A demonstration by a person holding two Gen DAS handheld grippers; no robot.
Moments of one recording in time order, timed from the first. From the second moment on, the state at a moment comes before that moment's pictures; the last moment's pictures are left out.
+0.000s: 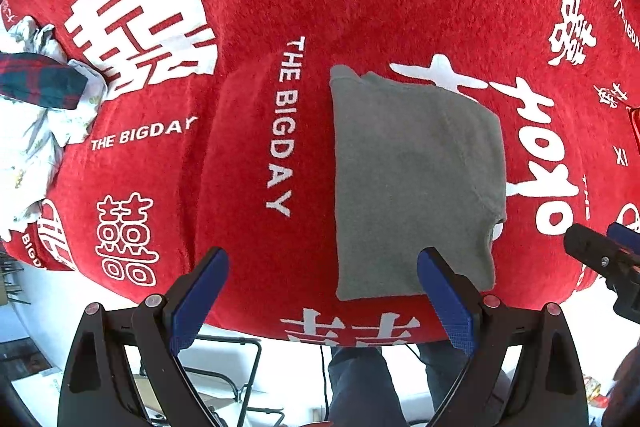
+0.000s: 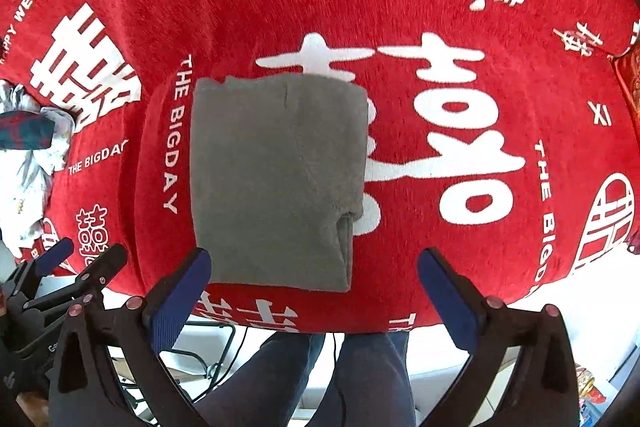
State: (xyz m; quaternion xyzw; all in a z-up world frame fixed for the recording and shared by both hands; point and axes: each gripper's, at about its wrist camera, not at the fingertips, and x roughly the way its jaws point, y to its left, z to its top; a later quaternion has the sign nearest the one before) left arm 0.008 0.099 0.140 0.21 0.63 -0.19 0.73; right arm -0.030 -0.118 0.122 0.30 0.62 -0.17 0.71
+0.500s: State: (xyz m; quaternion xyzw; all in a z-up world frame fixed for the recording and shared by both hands) left arm 0.001 0.101 0.152 0.21 0.63 -0.19 0.72; right arm -0.034 -0.116 0.133 0.28 0.63 -0.19 0.70
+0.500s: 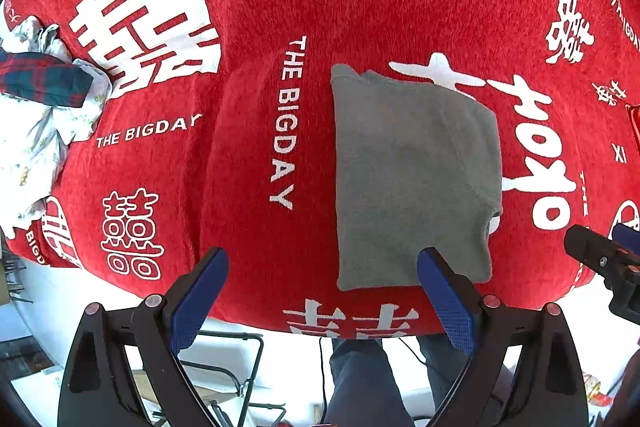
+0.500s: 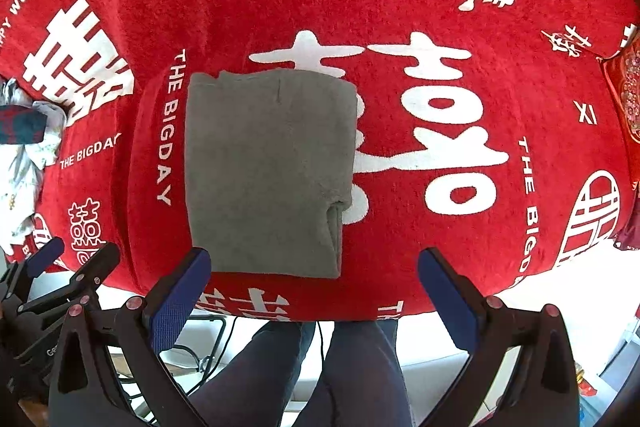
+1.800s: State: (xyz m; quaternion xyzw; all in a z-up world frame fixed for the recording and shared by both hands) left arm 0.003 0.106 0.141 0.21 0.65 -0.19 0.71; right arm -0.036 -0.115 0.130 0.28 0.63 -0.21 0.69
